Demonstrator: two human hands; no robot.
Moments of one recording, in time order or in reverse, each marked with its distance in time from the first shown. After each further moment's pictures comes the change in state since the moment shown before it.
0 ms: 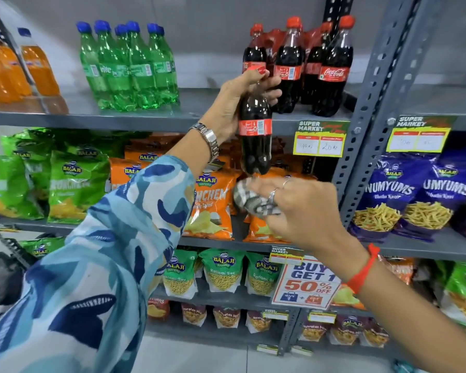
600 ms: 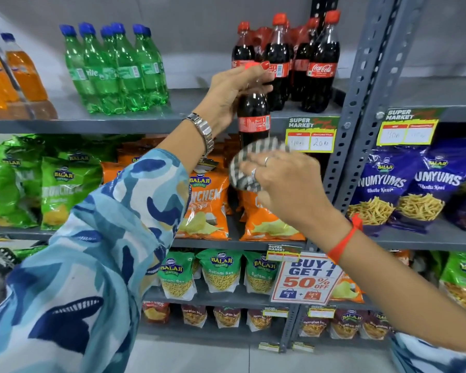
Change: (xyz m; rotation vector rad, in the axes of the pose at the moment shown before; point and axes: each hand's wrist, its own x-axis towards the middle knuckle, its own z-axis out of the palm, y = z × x) left_hand 0.011 0.006 0.010 0.262 0.138 0.017; right_hand 0.024 0.011 0.008 -0.190 -0.093 -0.011
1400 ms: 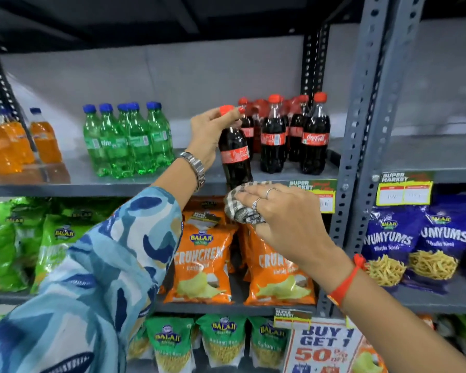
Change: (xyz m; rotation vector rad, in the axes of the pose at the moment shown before) left_hand 0.048 0.038 -0.027 0.050 0.236 0.187; right_hand 0.047 0.017 -0.011 0.108 0.158 0.031
